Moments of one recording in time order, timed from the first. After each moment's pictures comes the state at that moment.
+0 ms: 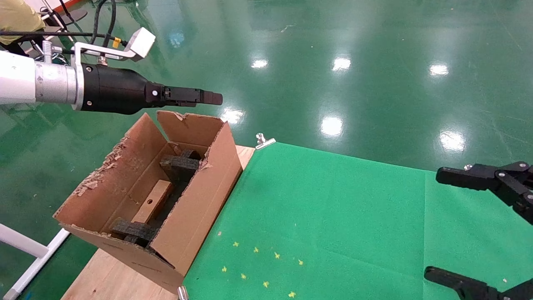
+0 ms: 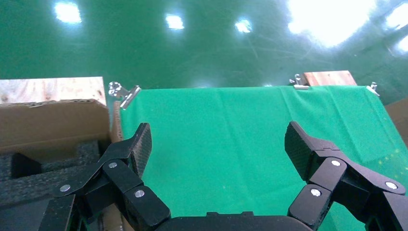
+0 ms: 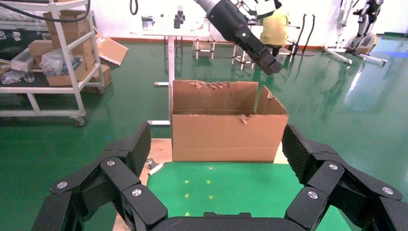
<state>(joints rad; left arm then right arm) -1.93 0.66 1.01 -0.52 1.21 1.30 -0.92 1.08 -0.60 -0.30 1.28 -0.72 -1.49 0.18</state>
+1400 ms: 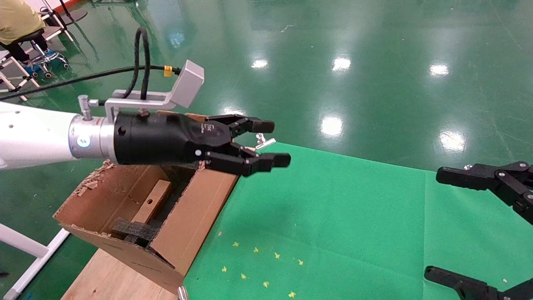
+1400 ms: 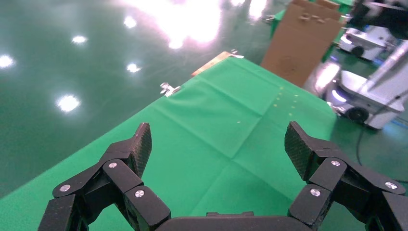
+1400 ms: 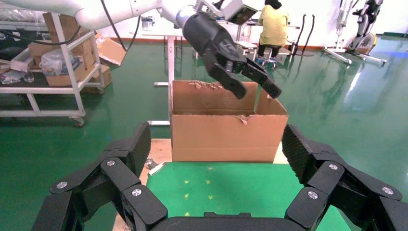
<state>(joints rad) -1.41 0.63 0.57 -0.98 0.92 1.42 -0.48 1.08 -0.60 -0.30 1.28 -0.72 -1.49 0.18</state>
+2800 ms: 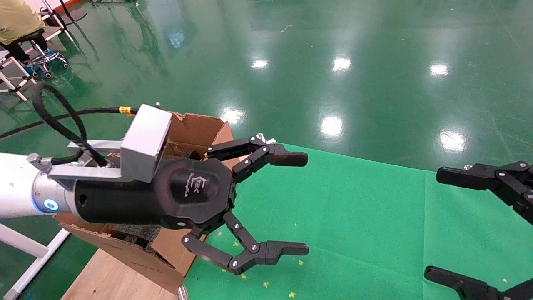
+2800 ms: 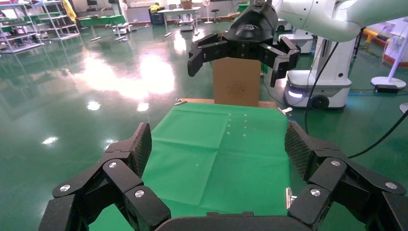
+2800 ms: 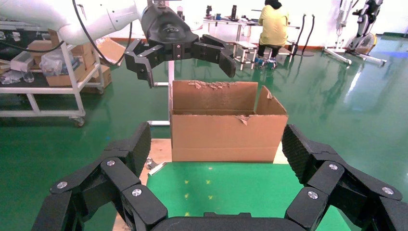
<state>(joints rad) -1.06 0.61 0.27 -1.29 0.72 1.50 -0.18 1.08 -0.60 -0.30 1.28 -0.72 -1.49 0.18</state>
